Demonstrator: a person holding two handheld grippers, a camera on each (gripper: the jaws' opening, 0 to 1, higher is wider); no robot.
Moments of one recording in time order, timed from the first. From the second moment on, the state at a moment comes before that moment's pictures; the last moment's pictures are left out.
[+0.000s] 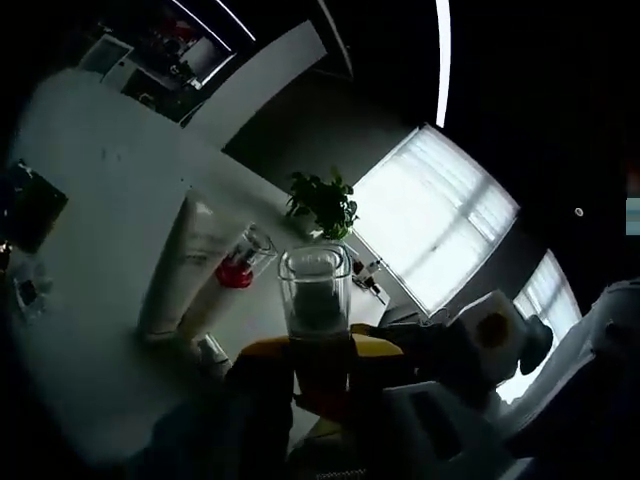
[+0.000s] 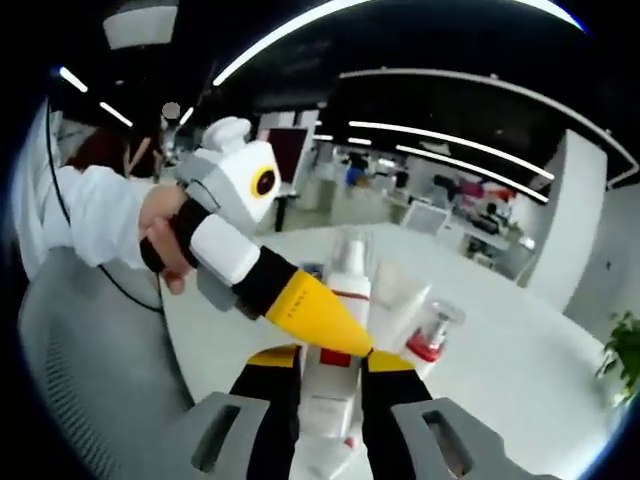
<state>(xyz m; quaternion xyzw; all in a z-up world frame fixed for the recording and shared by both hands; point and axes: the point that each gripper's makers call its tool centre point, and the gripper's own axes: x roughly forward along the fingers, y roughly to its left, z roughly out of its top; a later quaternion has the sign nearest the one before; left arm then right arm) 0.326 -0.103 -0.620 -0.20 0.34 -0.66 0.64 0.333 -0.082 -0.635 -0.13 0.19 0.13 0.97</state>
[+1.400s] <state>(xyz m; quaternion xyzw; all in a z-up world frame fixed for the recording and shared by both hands) 0.338 -0.115 -0.688 0.15 0.15 -0.71 0.67 0.351 -0.096 -0.656 0.01 0.24 0.11 0.96</state>
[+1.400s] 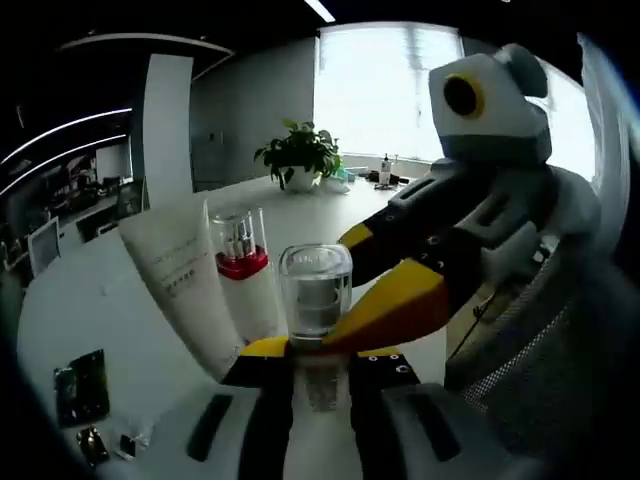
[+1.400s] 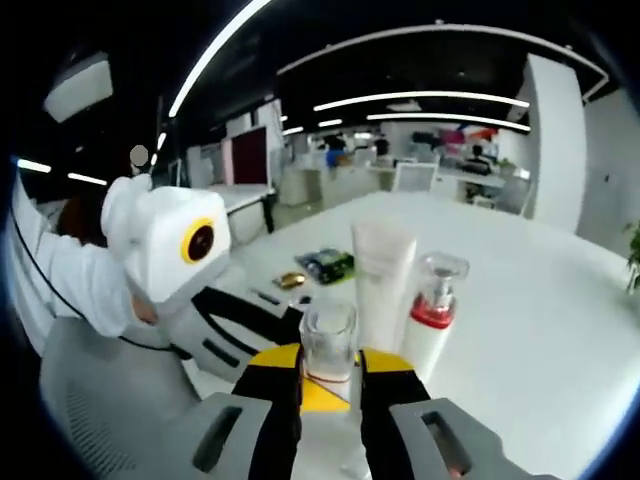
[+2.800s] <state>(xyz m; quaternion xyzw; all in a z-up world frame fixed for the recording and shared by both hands) 0.366 -0.123 -0.741 0.20 0.15 -0.71 0.66 0.375 -0.114 -0.694 -0.05 0.31 0.09 0.94</state>
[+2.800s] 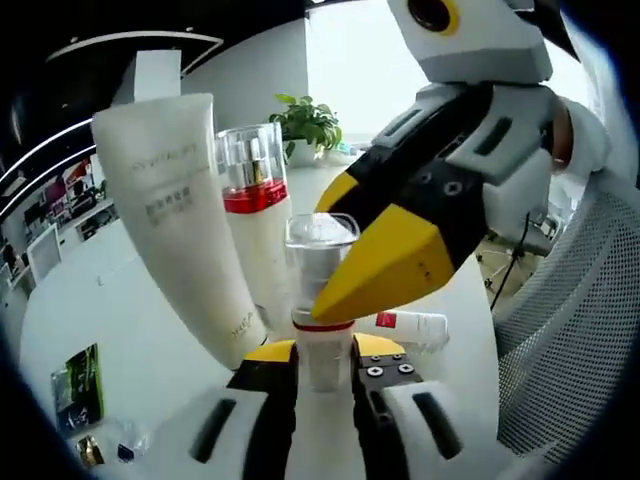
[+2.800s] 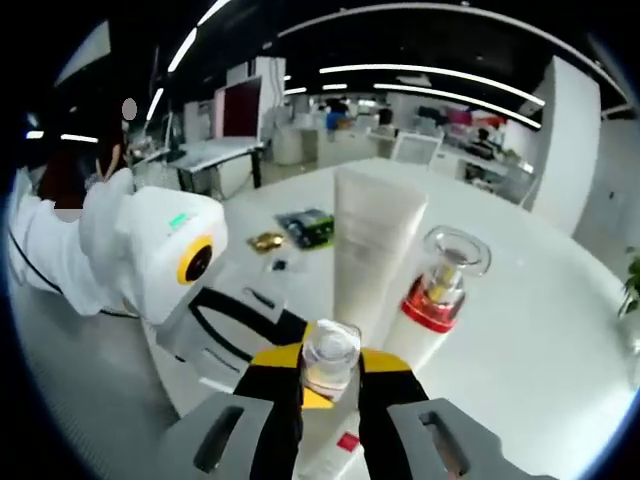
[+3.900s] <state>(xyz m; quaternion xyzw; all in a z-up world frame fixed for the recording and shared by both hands) 0.361 -0.123 -0.743 0.20 0.13 -0.79 0.57 0.375 -0.106 -0.694 -0.10 0.27 0.22 0.93</state>
